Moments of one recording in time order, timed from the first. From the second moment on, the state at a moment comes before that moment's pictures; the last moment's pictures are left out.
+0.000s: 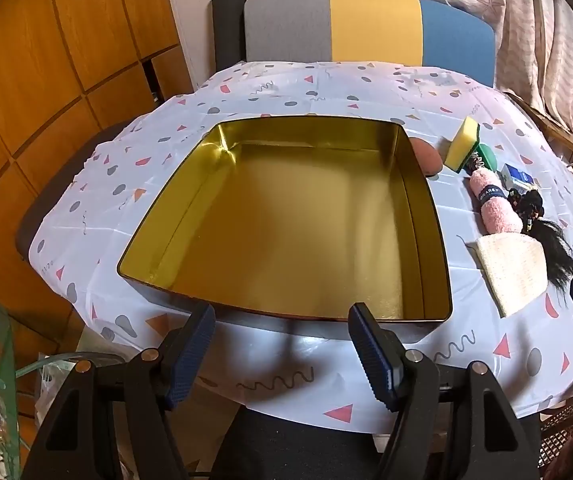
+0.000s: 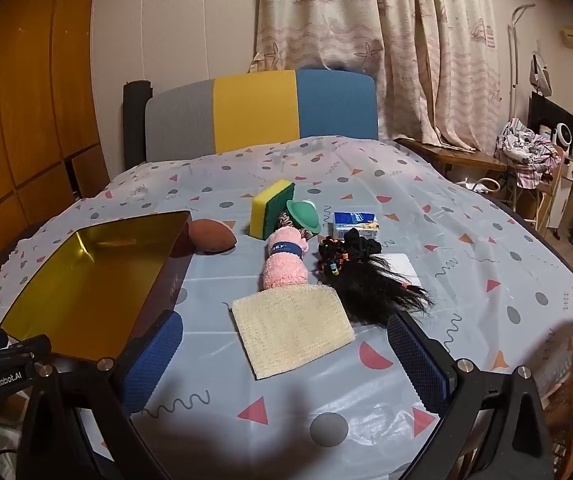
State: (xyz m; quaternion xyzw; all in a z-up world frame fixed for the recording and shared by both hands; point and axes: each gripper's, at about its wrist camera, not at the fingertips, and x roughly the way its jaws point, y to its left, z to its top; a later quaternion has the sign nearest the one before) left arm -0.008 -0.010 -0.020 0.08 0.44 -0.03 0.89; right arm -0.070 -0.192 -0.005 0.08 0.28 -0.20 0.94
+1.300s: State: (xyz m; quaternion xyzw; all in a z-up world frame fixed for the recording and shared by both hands) left arm 0.005 0.002 -0.014 0.08 0.46 -0.04 0.88; right arm -0.068 -0.198 -0.013 0.10 0.29 -0.20 0.93
